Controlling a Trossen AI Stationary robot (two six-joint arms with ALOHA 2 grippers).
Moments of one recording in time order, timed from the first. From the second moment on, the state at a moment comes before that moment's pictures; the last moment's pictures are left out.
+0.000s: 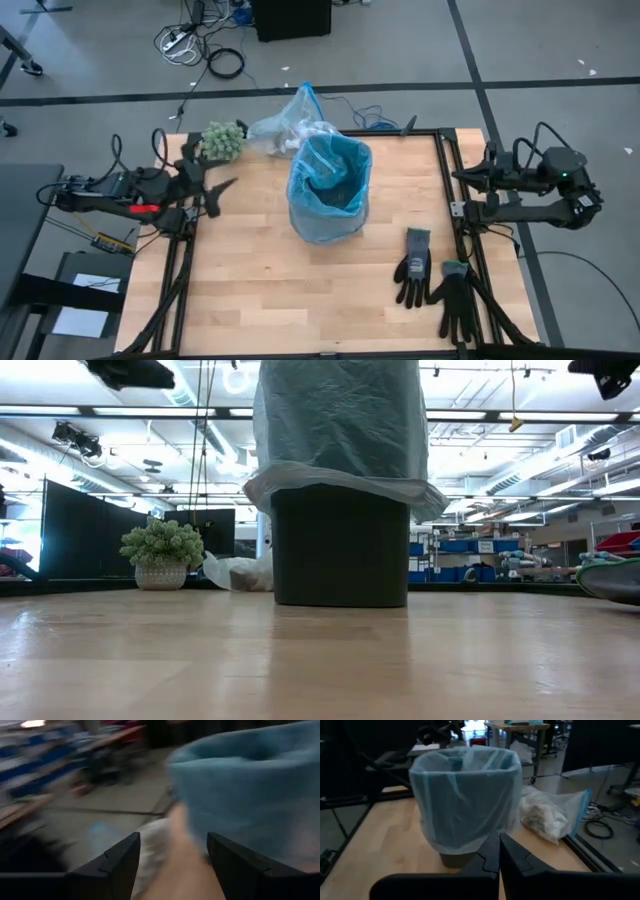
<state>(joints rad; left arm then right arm) -0.16 0.46 0.74 -0.52 -0.67 0.10 -0.04 0.11 0.85 -0.78 0.21 0.03</state>
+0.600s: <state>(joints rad) -0.15 0.43 0.71 -0.57 -0.61 0.07 -0.04 0.01 0.61 -0.61 0.15 0.08</state>
